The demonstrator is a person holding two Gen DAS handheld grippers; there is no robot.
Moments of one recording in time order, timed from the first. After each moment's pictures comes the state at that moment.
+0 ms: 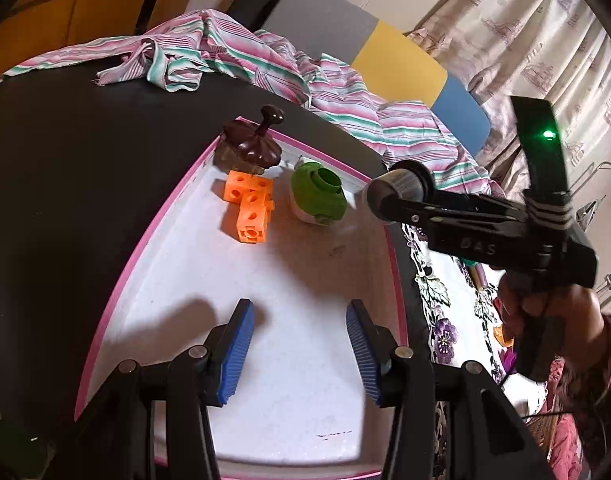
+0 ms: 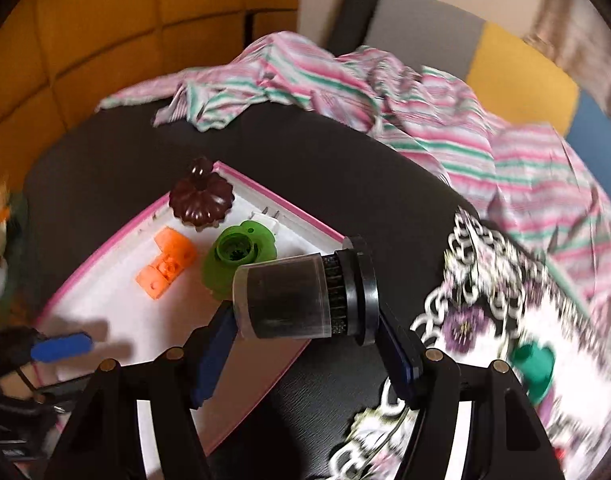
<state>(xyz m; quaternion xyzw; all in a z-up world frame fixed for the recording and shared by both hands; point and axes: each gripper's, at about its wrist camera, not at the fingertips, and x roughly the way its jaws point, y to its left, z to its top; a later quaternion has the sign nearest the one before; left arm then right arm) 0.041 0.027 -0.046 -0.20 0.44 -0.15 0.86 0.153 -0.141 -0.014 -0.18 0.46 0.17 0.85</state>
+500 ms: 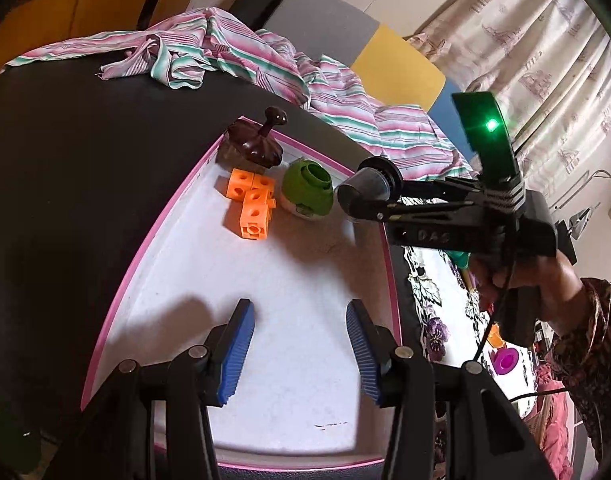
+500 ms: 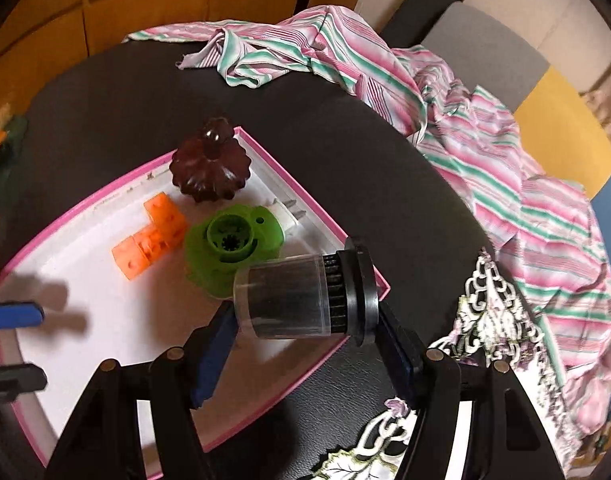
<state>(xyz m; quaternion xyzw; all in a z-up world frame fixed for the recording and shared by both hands) 0.035 0.035 -0.044 -0.21 0.44 -0.15 0.86 0.177 -0.120 -0.029 -0.24 0.48 0.21 0.82</state>
